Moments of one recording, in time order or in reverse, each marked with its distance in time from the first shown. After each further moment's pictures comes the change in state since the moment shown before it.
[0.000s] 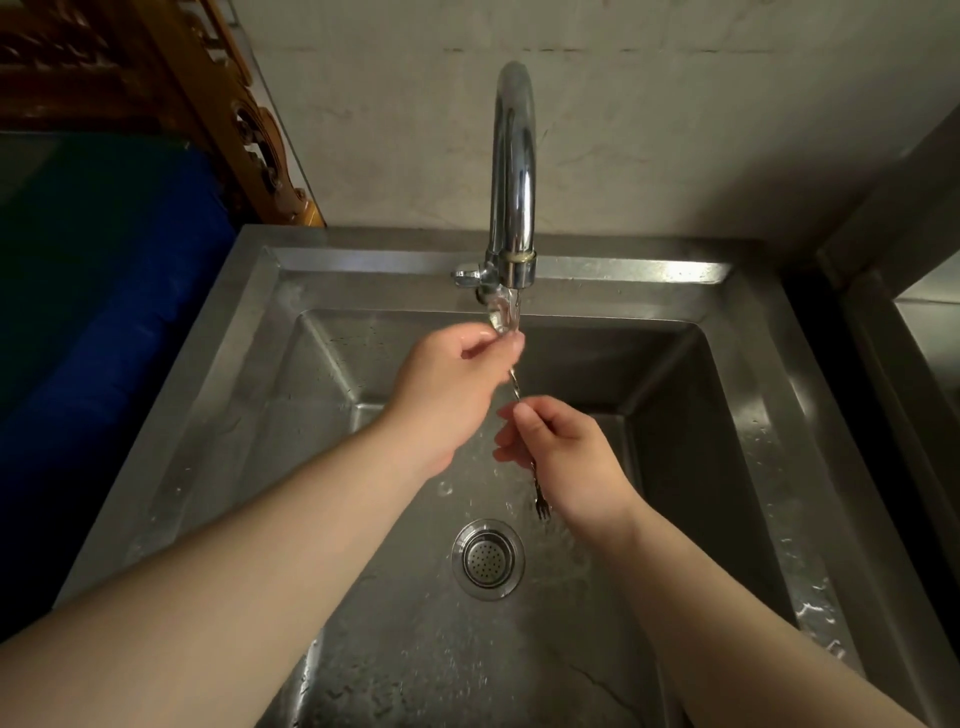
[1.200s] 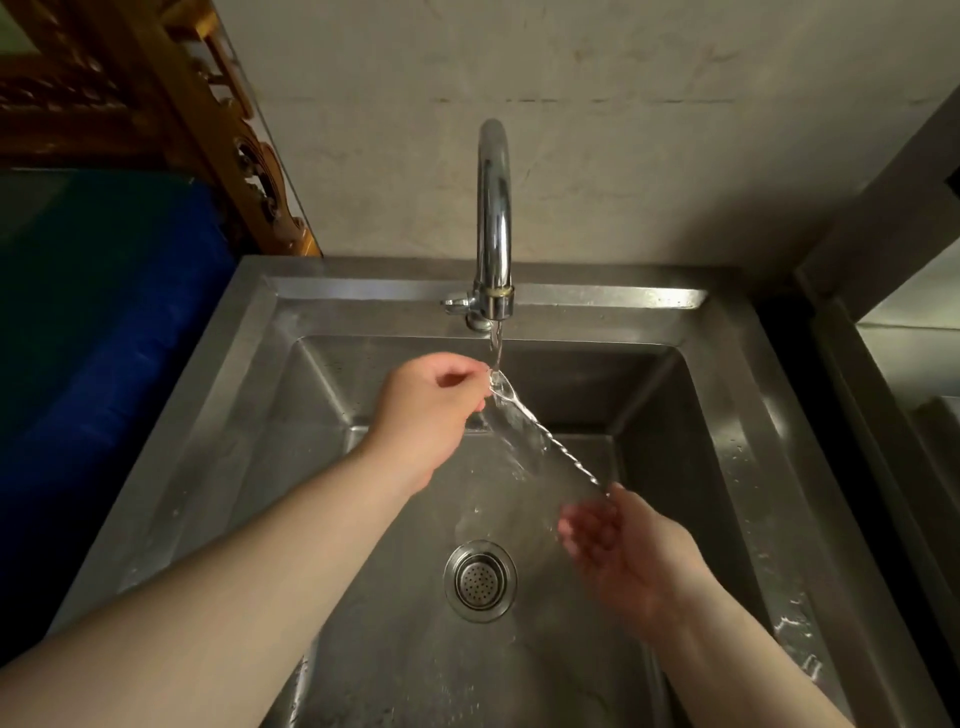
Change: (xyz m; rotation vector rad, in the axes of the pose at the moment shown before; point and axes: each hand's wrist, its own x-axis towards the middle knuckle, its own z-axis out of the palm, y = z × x) left_hand -0.003 0.002 -0.005 0.029 0.111 -0.069; right_hand -0.046 0.006 -0.048 0.727 0.374 0.680
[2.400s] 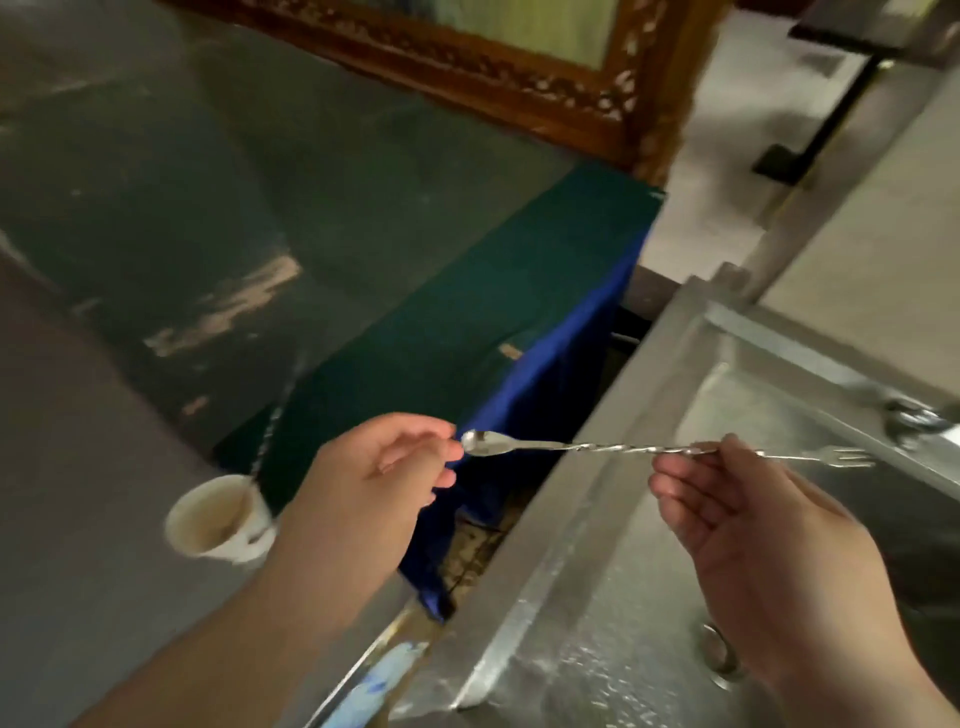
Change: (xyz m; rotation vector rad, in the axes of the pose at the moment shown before) left_hand -0.257 -0.076 -0.392 -0.203 0.550 -0.076; right_hand -0.204 0.211 0.227 -0.368 -0.556 -0.364
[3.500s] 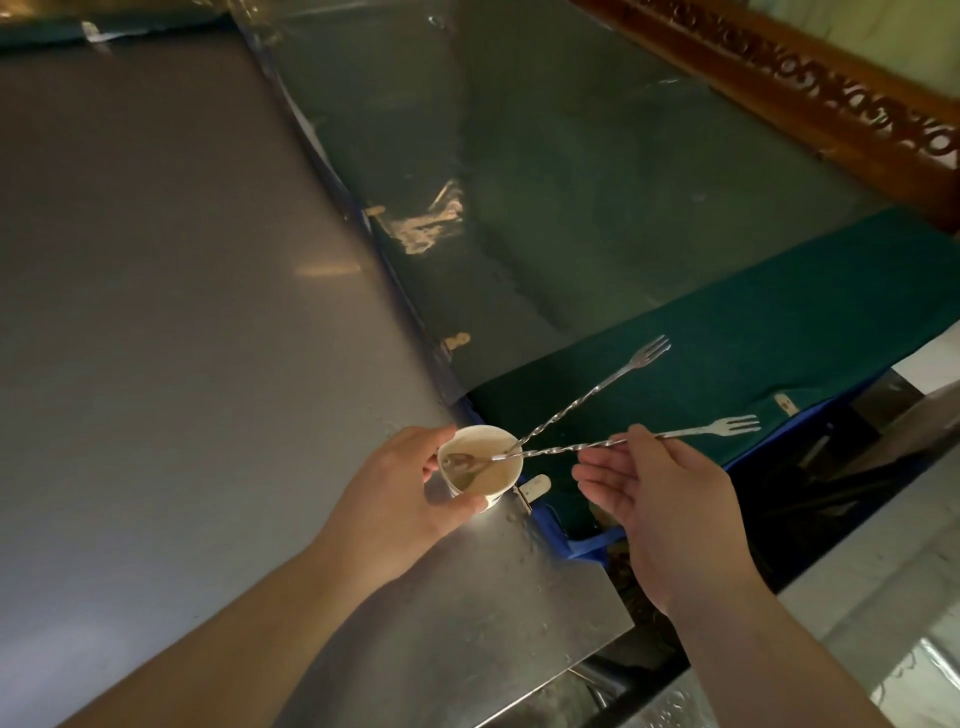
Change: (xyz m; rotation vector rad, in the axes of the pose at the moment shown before) left_hand 0.000 -0.140 -0.184 0.557 0.198 0.019; right_hand -0.018 0.169 0.184 -0.547 -0.288 0.218
